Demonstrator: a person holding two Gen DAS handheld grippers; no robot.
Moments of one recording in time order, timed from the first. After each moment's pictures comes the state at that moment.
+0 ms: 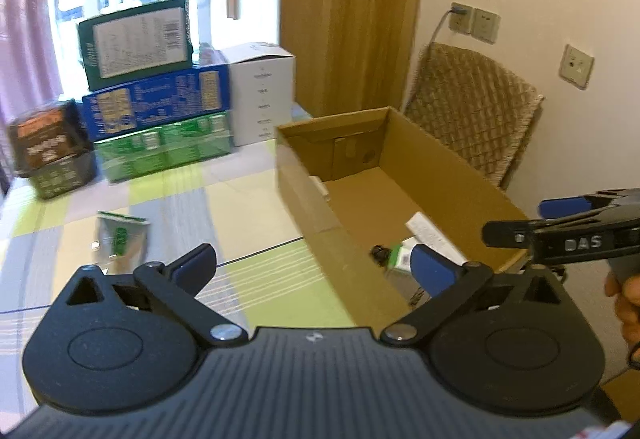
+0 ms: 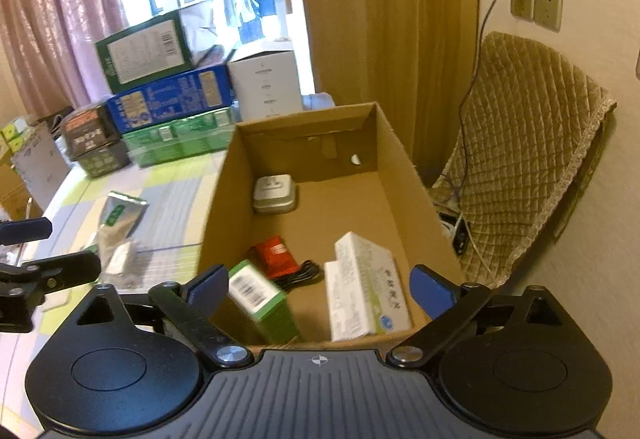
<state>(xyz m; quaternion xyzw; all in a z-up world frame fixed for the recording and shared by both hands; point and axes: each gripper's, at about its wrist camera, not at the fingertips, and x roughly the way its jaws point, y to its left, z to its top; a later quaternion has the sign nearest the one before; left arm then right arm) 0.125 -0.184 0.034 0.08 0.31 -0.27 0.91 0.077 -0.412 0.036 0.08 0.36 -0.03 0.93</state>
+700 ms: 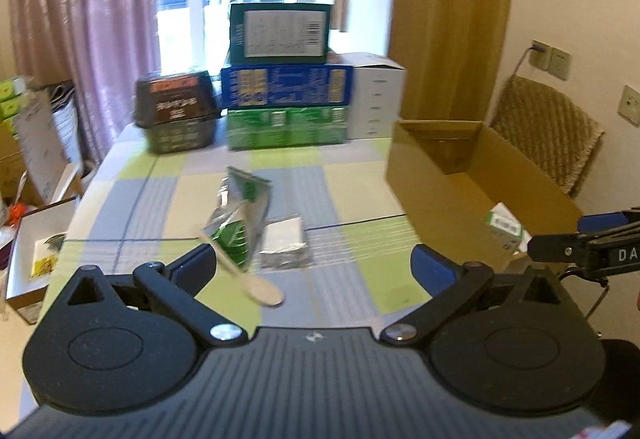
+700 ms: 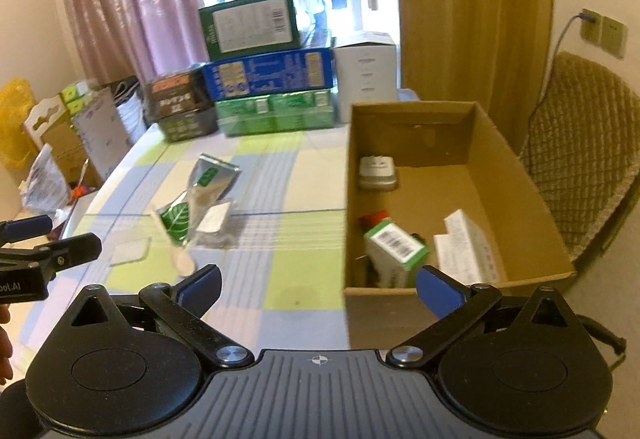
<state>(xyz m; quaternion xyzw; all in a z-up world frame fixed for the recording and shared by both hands) 0.070 -0.048 0.034 0.03 0.30 -0.16 0.94 0.051 -0.310 0.033 0.05 0.36 0.05 0.93</state>
